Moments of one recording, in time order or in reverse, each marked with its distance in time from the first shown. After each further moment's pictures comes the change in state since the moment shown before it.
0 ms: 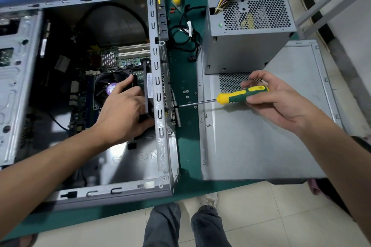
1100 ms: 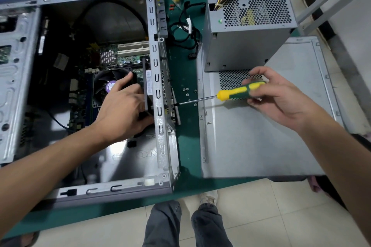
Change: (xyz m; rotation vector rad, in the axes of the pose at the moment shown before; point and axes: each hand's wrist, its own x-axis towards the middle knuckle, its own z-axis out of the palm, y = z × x) left_hand 0.001 0.001 -0.001 -0.002 0.018 0.001; right_hand 0.001 0.002 -0.001 -0.135 0.058 -0.004
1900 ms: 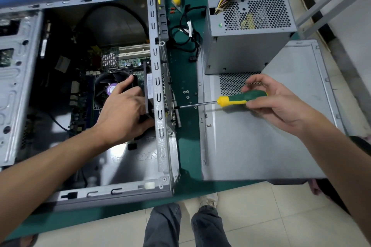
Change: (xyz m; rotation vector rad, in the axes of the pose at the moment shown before) left_hand -0.001 0.000 0.001 -0.009 -0.002 0.012; right_hand -0.002 0.005 -0.004 -0.063 -0.057 -0.011
